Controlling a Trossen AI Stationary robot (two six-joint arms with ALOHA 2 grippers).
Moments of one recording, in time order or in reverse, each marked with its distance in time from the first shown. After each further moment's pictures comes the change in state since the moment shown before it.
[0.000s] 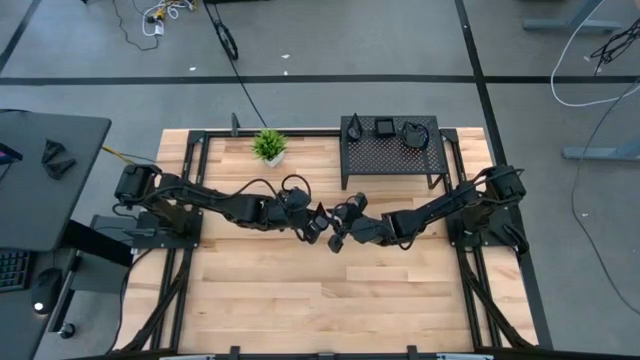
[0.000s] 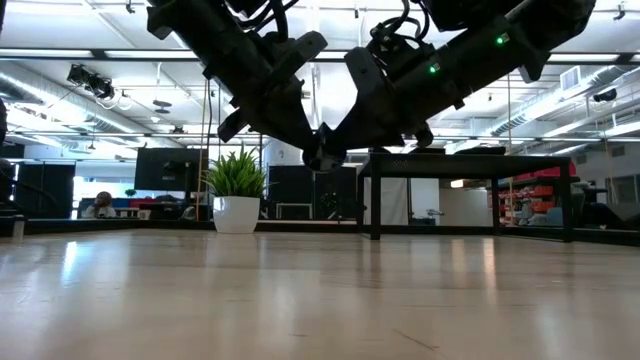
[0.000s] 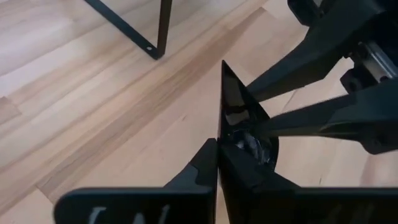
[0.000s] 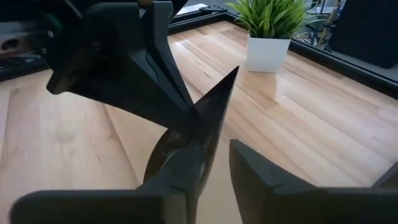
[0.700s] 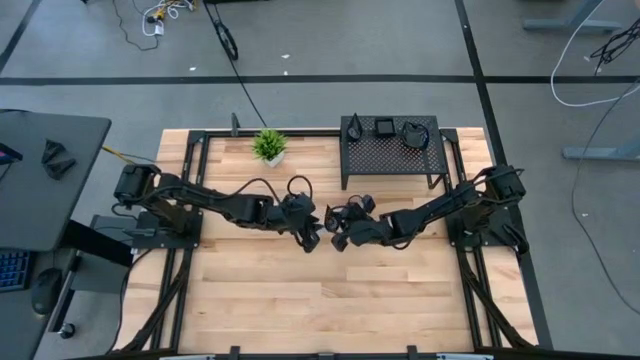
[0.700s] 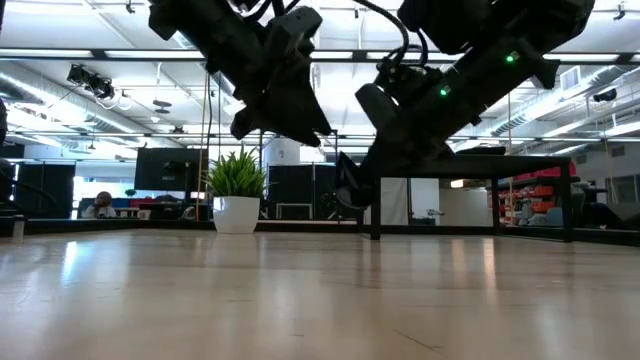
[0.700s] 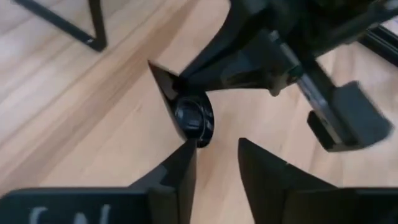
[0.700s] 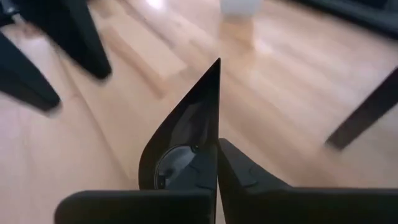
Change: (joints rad) left arm 0.006 -0.005 0.000 0.048 0.160 0.119; right arm 0.002 0.002 -0.001 -0.212 0.006 0.176
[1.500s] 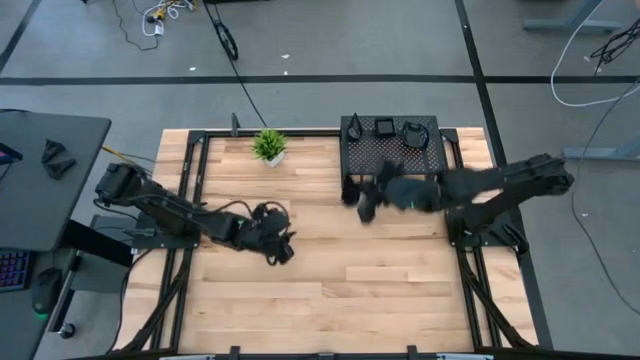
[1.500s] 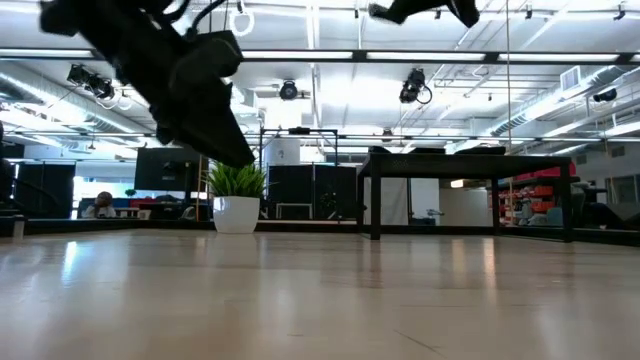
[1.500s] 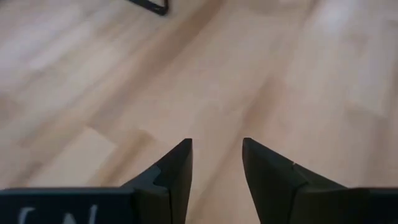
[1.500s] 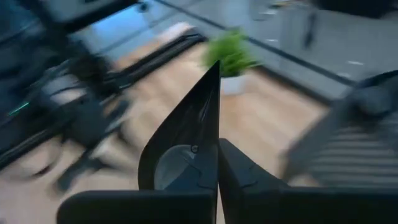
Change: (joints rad) left arm -0.196 -0.145 -0.231 -0.078 -0.326 -0.059; right arm -0.016 -0.423 0.436 -0.770 -0.083 0.088
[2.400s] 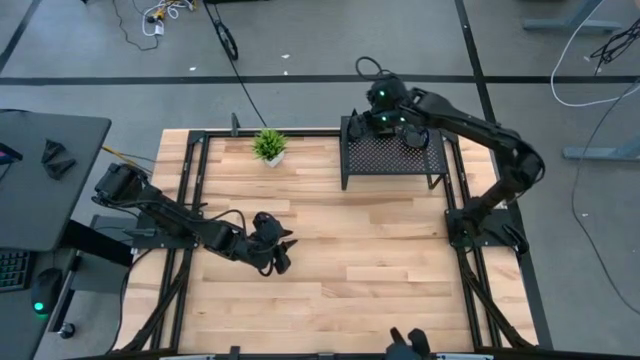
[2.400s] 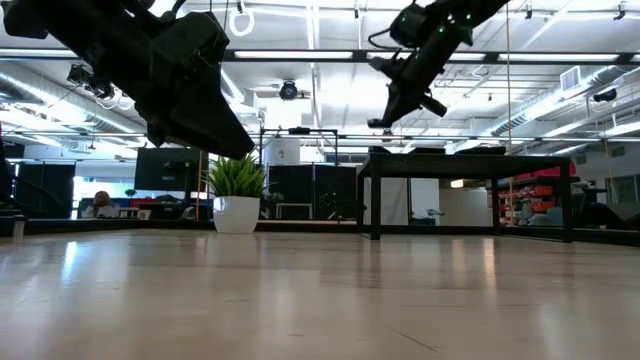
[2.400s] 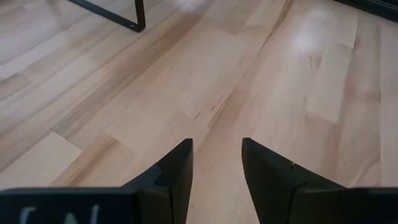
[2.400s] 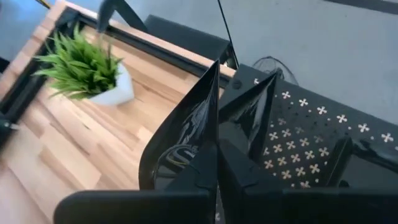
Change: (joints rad) left arm -0.106 0.001 -0.079 0.196 -0.076 -0.032; right arm -0.852 0.266 0.180 -0.111 -0.639 -0.200
